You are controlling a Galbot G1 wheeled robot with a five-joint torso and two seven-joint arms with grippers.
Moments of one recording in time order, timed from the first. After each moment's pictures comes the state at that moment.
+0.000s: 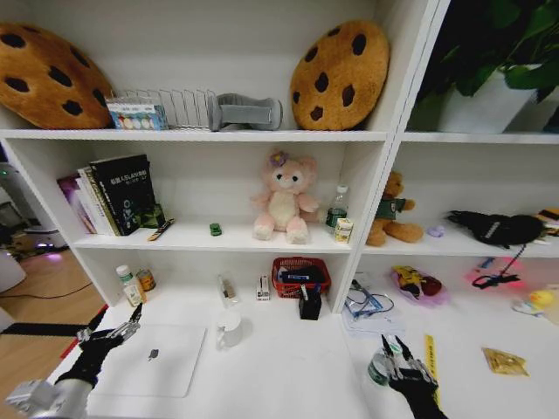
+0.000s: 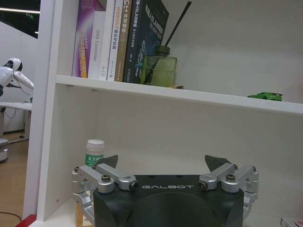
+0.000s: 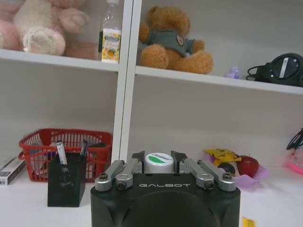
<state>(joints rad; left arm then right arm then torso) 1.94 -1.06 -1.00 -2.16 -0.81 -0.10 -0.01 -2.27 1.44 0.69 2.45 0.13 0.16 0.21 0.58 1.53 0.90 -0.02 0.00</state>
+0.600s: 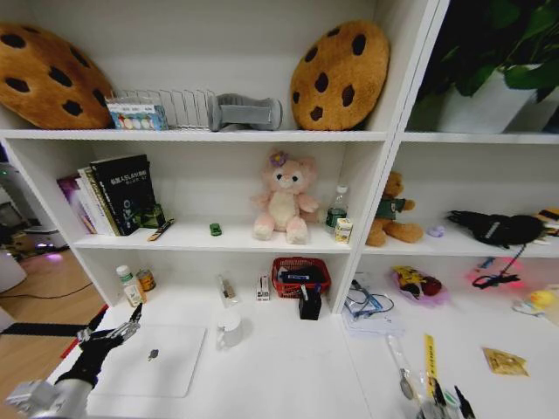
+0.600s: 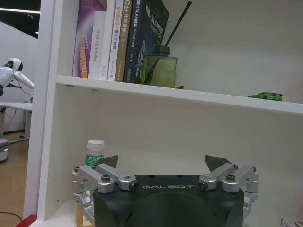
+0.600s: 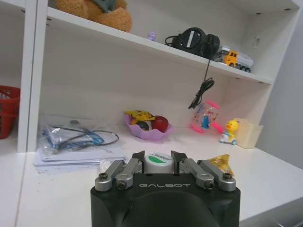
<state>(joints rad) 1.94 -1.06 -1.00 -2.16 -0.81 -0.10 -0.01 -2.41 1.53 0.69 2.33 0.06 0.28 0.51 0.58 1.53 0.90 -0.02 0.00</state>
